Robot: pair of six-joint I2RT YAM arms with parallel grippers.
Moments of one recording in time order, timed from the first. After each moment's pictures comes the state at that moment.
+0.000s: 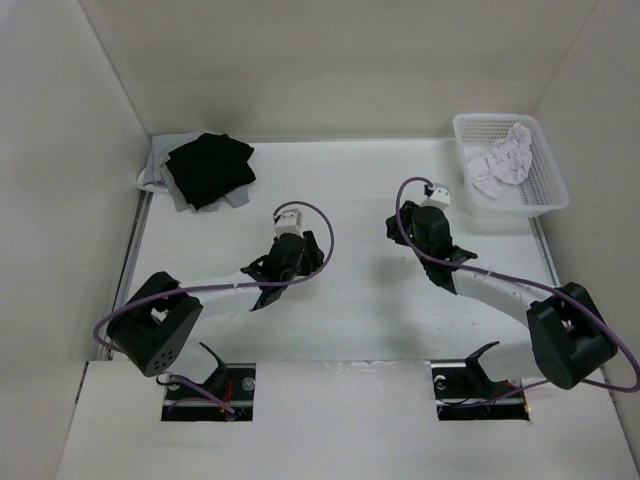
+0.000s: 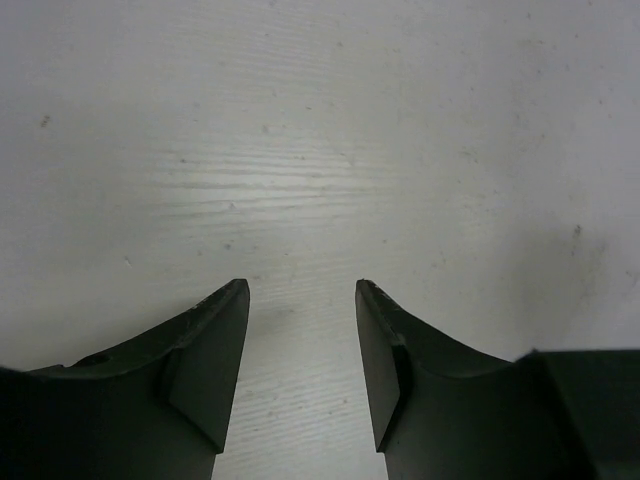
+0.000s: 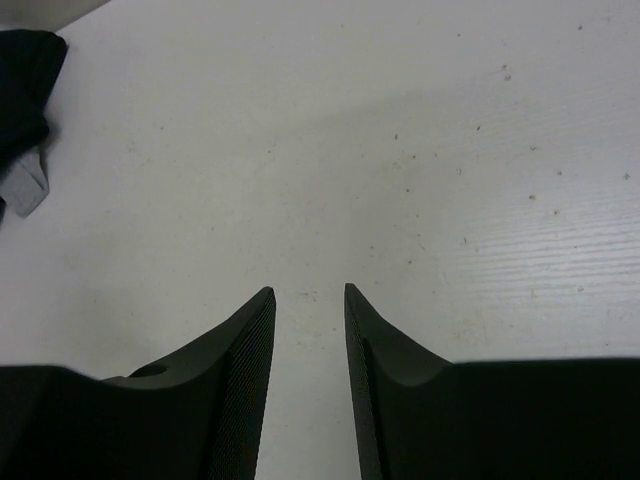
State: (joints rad) left arm -0.71 1.46 0.57 0.34 -0.28 -0.68; right arm 0.52 1.35 0.65 0.30 0.30 0.61
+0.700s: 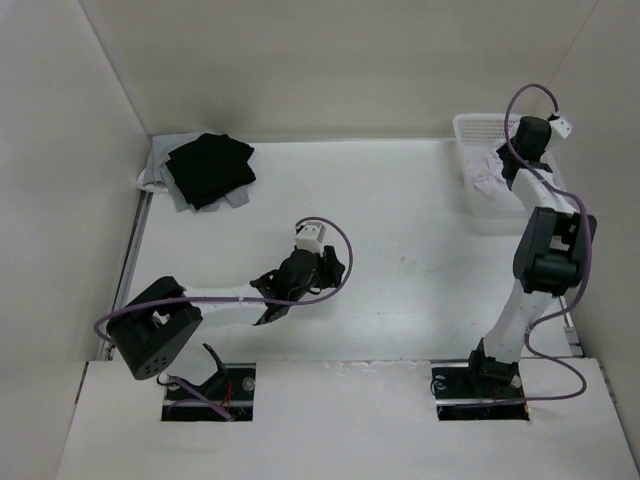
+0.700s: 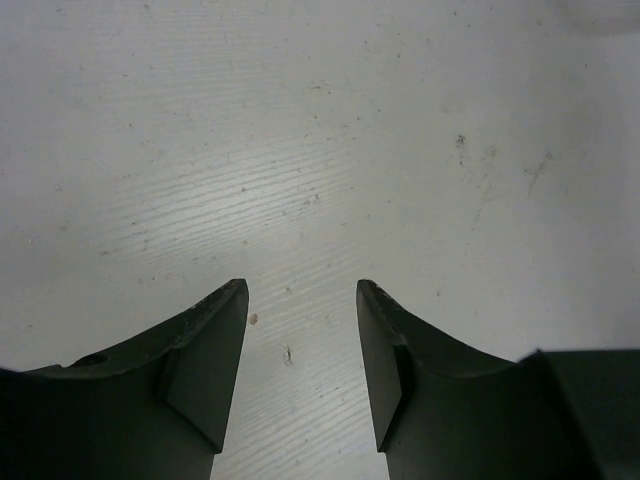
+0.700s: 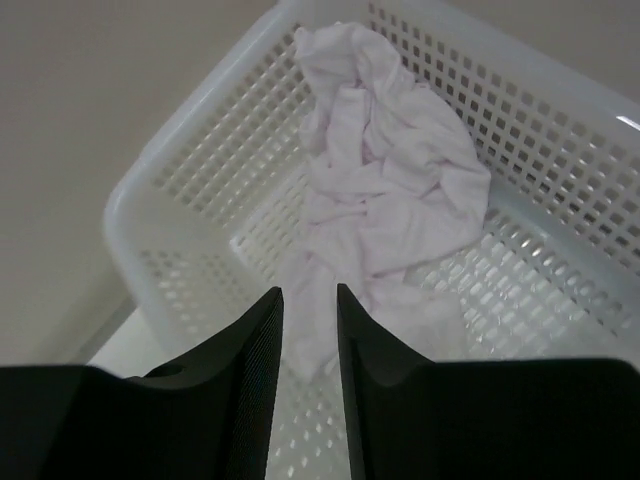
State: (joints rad) left arm -0.89 1.43 0.52 0.48 -0.26 -0.60; right arm -0.20 1.90 1.51 0.01 0.31 0.56
